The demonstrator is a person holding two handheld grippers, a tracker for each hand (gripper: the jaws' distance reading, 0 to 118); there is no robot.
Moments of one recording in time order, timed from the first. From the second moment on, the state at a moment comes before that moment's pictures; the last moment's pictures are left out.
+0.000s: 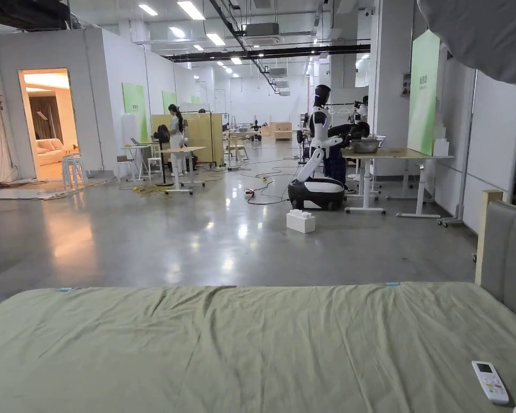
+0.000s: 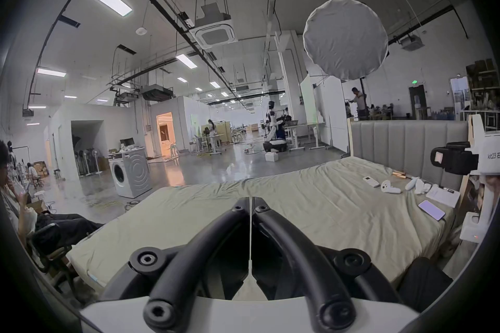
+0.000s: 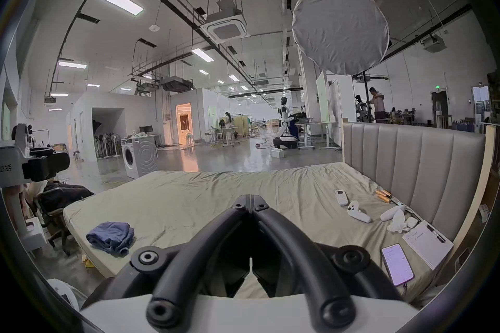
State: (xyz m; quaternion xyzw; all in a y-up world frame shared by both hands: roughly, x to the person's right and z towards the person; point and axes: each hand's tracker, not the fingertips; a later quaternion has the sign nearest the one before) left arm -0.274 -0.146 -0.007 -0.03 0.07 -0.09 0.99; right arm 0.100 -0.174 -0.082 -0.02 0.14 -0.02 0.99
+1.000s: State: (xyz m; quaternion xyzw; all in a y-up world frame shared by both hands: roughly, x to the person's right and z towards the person) left arm -0.273 -0.149 -0.031 -0.03 0.04 -0.03 1.00; right arm 0.081 -0.179 -0.095 -0.02 0.14 0.02 0.99
